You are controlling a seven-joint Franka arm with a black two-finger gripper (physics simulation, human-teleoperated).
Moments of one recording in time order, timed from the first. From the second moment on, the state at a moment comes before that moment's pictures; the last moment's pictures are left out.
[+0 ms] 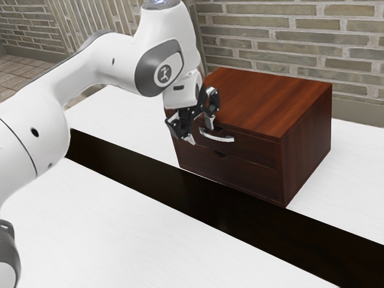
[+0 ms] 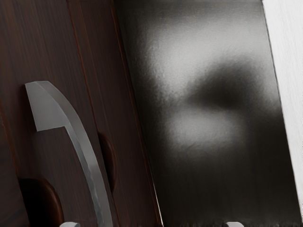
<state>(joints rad) -0.14 0.37 0.17 -1.21 0.04 1.77 1.80</state>
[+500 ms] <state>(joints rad) -0.19 0.19 0.17 -1.42 0.32 1.81 1.69</state>
